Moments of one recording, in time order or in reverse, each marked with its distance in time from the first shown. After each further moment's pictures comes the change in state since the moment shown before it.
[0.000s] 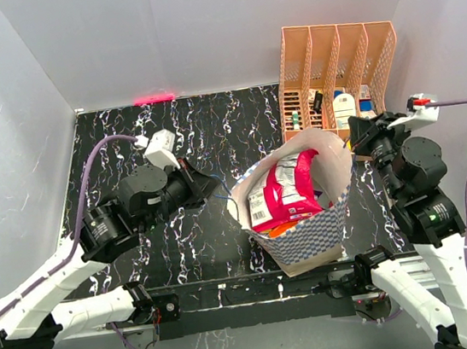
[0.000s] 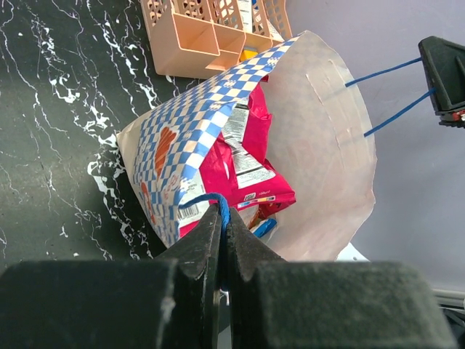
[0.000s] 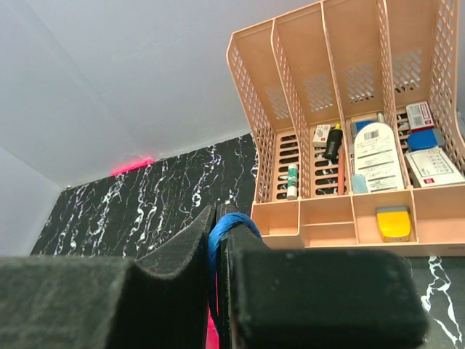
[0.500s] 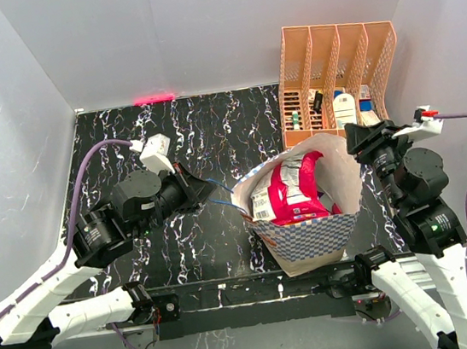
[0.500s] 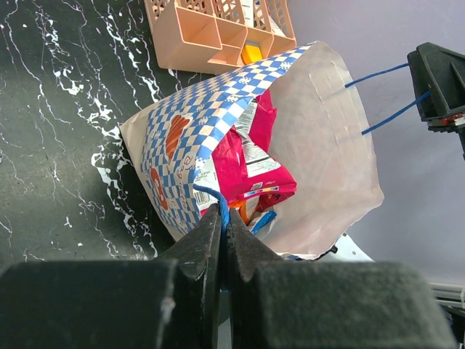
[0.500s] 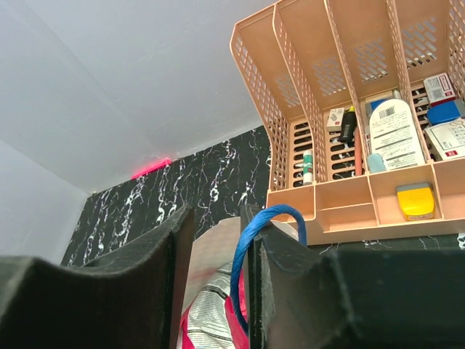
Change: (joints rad) left arm 0.000 -0.034 -0.009 -0.027 0.002 -0.008; right arm 0.000 -0.064 -0.047 -0.022 0.000 0.103
